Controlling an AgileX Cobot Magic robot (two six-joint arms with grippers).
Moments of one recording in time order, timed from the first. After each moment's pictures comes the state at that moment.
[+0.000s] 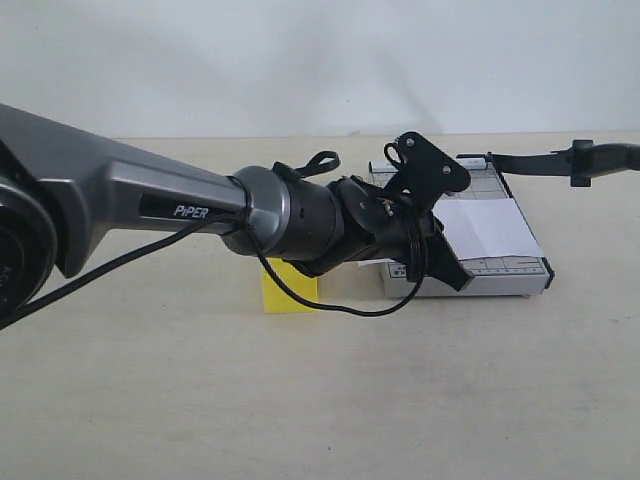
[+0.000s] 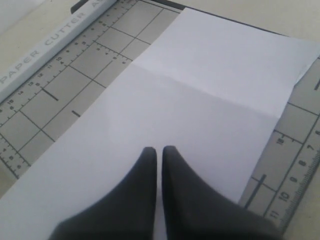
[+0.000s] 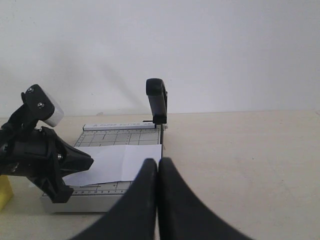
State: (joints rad) left arm -0.67 2.33 -1.57 -1.05 -0.11 1.84; right arm 0.07 0.03 0.00 0.13 0.10 -0.07
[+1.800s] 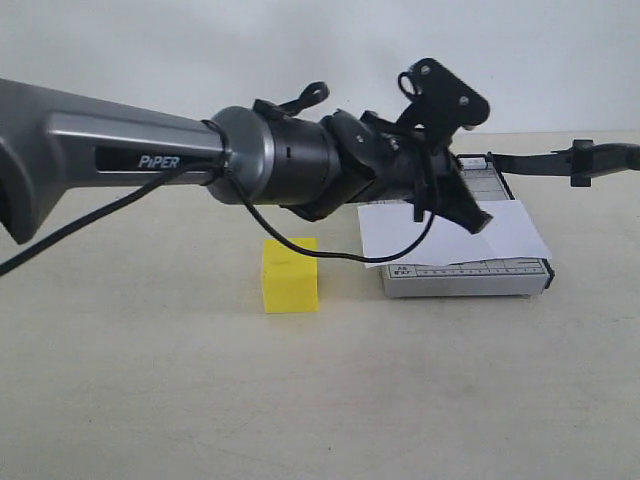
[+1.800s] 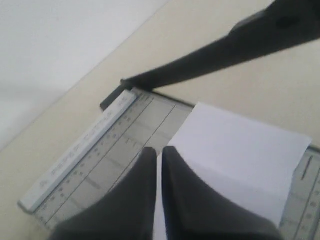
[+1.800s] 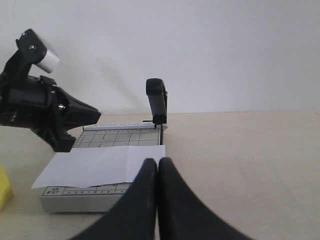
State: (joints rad) left arm -0.65 2.26 -1.66 -1.05 -0.06 1.93; right arm 0.07 0.03 0.00 0.13 0.10 -0.07
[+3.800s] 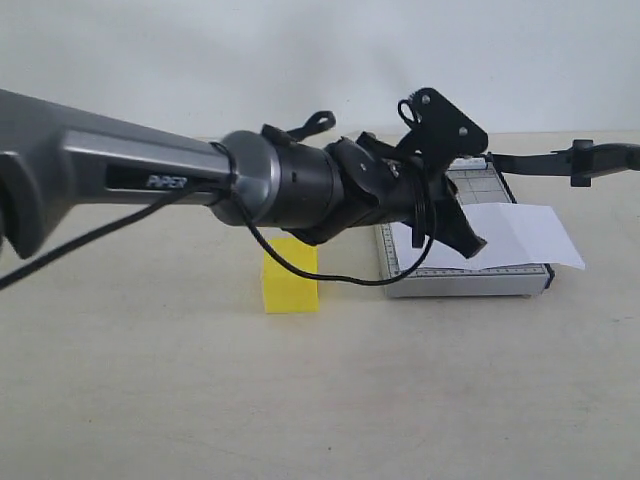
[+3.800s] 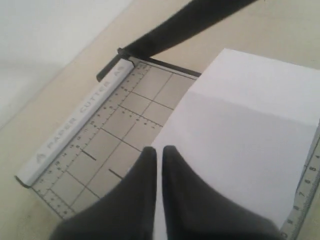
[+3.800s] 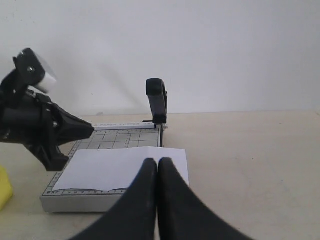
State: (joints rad) left arm -0.67 2.25 -1.59 -1.05 -0.11 1.95; right arm 0.07 0.03 0.00 0.13 0.10 -0.07
